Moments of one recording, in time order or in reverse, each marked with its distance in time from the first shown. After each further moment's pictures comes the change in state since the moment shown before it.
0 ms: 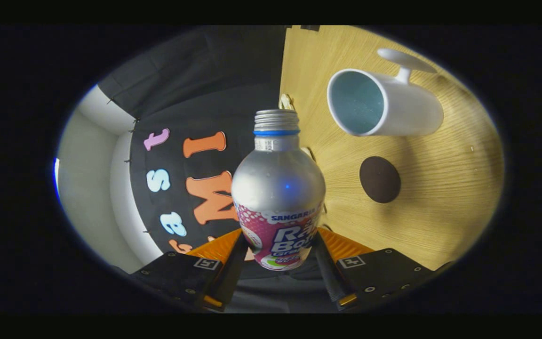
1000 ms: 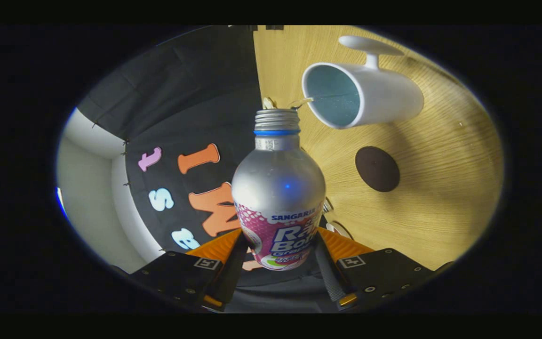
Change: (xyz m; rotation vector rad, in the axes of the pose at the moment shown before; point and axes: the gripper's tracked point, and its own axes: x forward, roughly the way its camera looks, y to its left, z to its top) arm 0.005 0.009 -0.003 0.165 -0.020 -0.016
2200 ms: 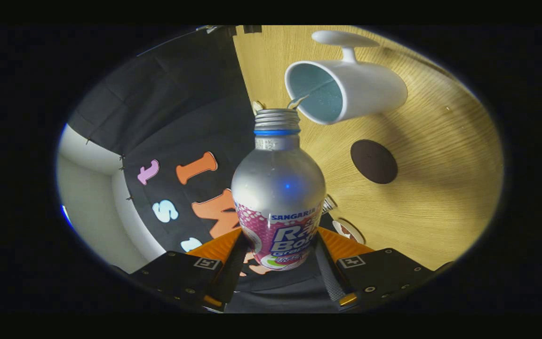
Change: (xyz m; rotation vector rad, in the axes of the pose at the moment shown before) arm 0.001 0.004 -0.002 0.113 -0.017 -0.002
